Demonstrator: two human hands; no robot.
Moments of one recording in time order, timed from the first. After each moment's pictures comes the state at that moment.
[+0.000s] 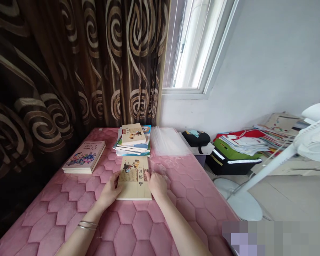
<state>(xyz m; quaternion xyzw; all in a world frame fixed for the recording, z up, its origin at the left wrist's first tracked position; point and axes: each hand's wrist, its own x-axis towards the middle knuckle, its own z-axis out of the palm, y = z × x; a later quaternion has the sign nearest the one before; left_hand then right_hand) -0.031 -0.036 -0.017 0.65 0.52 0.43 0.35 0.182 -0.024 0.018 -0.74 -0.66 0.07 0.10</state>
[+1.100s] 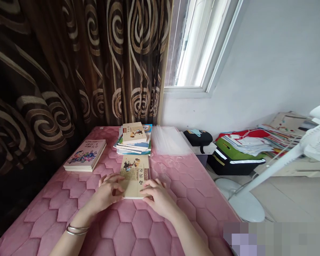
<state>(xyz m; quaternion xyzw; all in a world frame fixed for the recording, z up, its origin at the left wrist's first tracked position) -0.043 -0.067 0.039 0.81 0.54 0.17 0.18 0.209 -0.080 0.024 -0.48 -0.84 0.17 0.19</state>
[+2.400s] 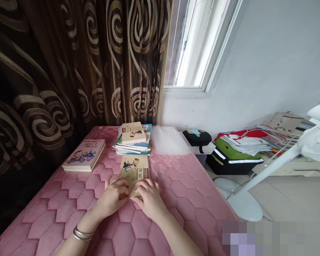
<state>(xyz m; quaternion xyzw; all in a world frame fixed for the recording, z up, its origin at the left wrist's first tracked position) -0.019 -0.077 0.036 0.85 0.47 0.20 0.13 0.177 -0.084 0.013 -0.49 -0.84 0.10 0.23</state>
